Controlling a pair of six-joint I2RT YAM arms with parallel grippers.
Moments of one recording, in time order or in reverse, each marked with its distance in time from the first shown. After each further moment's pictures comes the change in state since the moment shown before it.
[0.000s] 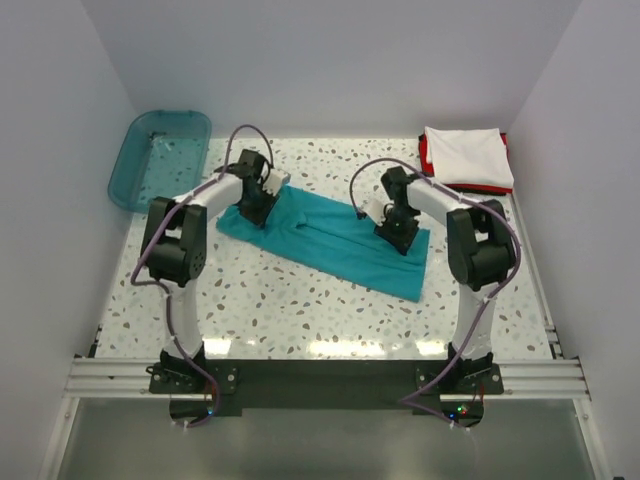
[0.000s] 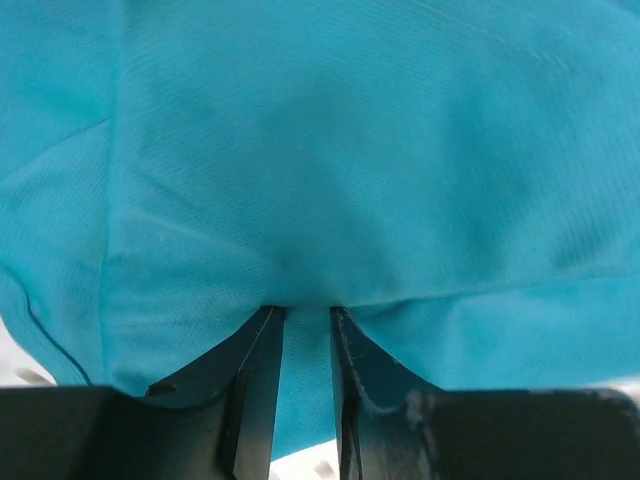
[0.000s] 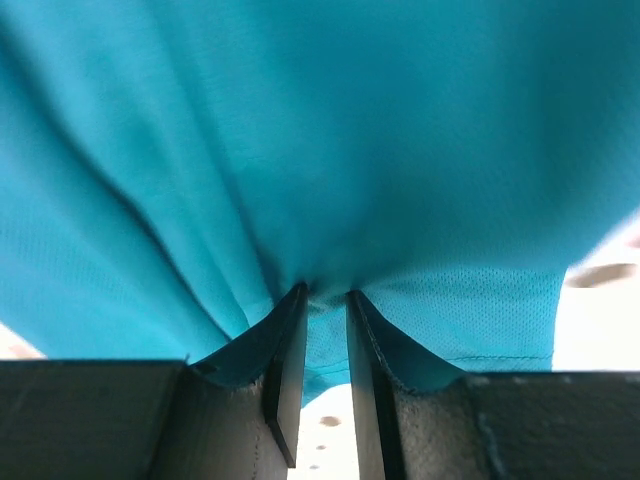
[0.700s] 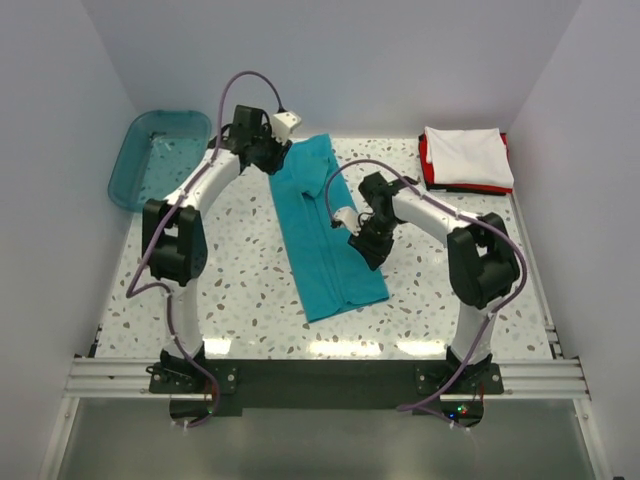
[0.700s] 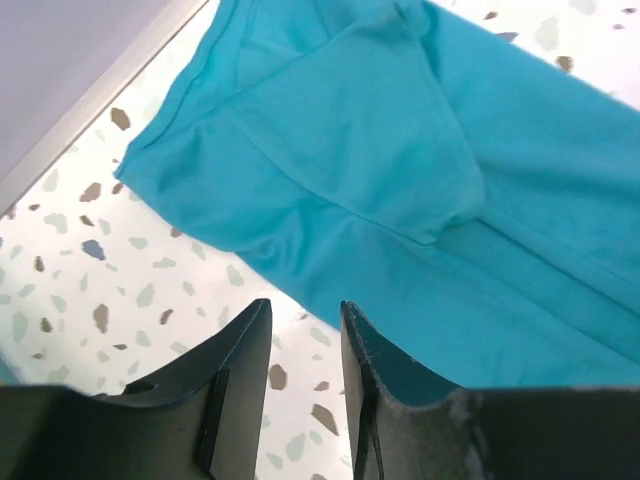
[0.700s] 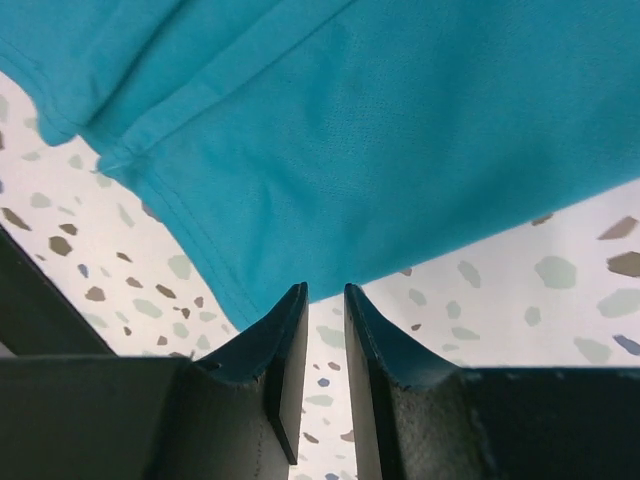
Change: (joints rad) left arm -0.007 0.087 0.430 0.138 0.111 0.117; right arm 0.190 -0.172 -0.062 -0.089 -0.297 0.082
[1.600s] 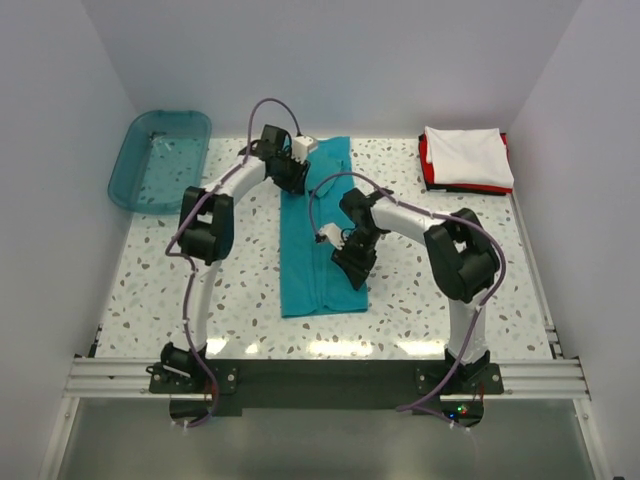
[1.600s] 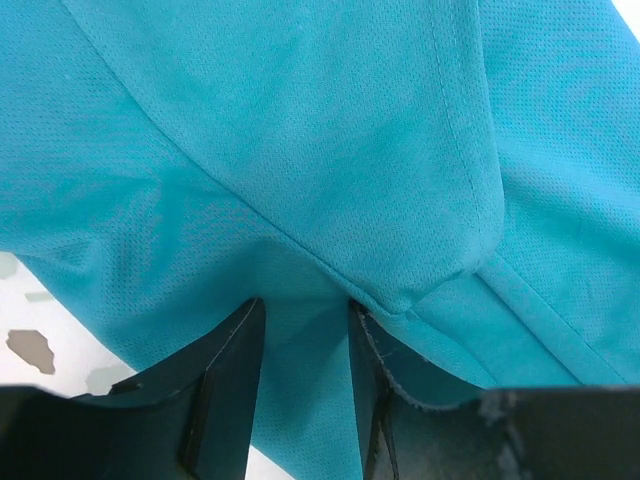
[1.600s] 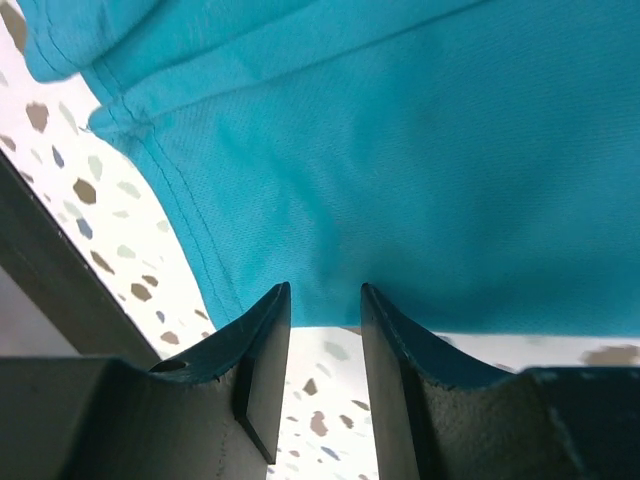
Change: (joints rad) left arm -0.037 0.336 0.190 -0.048 0.135 -0.146; right arm 0.102 0.110 -0.050 0.038 -0.102 0.103
